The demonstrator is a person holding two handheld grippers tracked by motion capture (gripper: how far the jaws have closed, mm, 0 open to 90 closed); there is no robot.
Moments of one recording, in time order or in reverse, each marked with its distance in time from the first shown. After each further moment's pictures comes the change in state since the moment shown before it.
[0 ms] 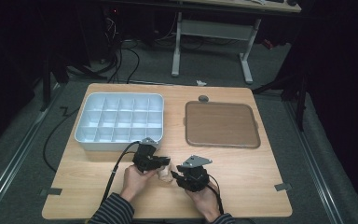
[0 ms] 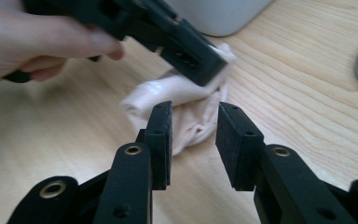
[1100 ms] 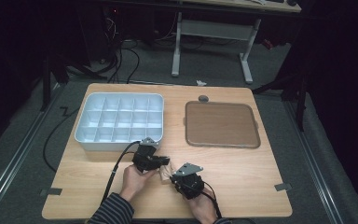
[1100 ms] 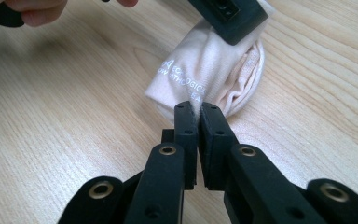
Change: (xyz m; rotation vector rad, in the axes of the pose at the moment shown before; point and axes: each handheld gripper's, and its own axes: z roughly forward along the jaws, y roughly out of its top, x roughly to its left) left arm 0.000 0.000 0.001 0.001 0.018 0.046; right arm 0.016 -0.016 0.017 0.073 -0.028 -0.058
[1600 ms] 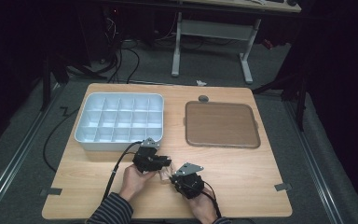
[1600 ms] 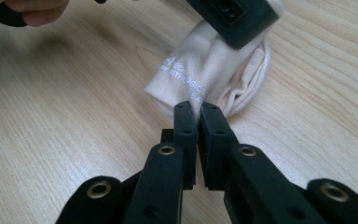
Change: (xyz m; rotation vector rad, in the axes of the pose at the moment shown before) left arm -0.004 -0.001 -0.005 -0.040 -0.014 0.064; right arm -0.003 -0.001 0.003 -0.006 0.028 0.010
